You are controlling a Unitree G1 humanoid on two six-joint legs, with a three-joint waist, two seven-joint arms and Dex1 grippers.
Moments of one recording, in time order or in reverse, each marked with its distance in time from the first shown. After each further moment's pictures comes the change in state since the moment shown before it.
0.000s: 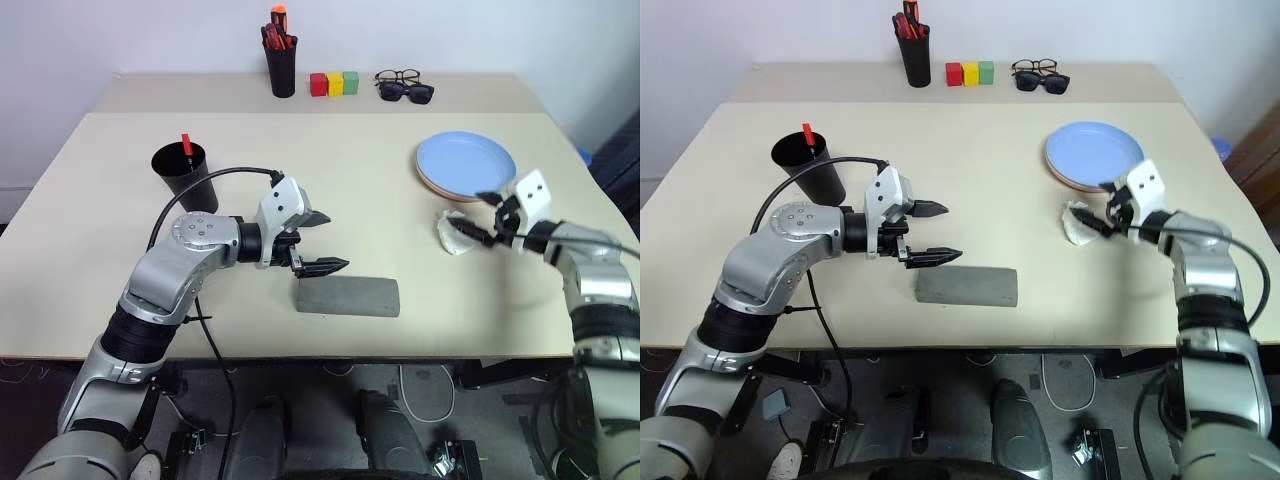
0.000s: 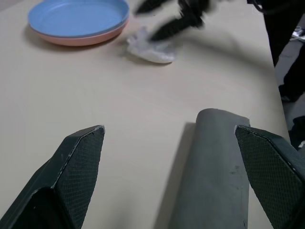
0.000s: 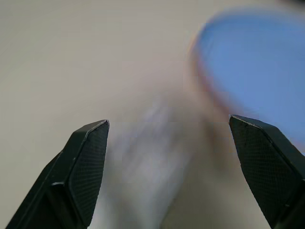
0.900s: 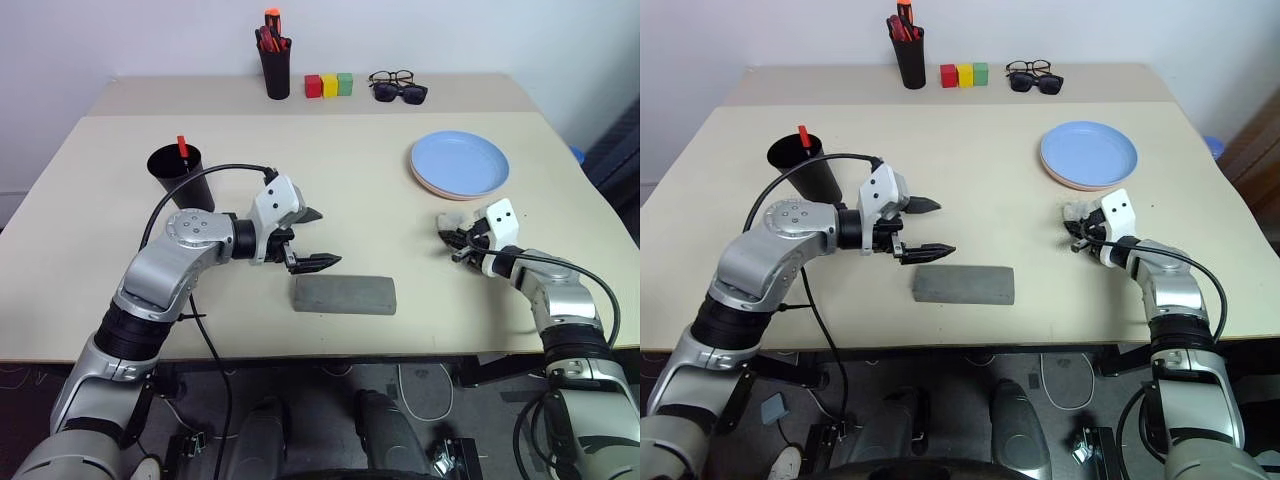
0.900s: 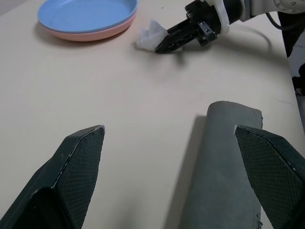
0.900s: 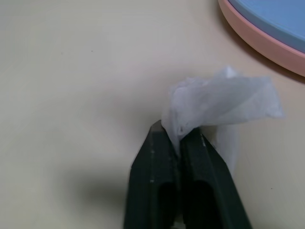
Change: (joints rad) left arm 0.003 0.039 0.003 -0.005 0.017 0.000 0.027; right arm -0.012 0.113 0.035 0.074 -0.028 -0.010 -0.140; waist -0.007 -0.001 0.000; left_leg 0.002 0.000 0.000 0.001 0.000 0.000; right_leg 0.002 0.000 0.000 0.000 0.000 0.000
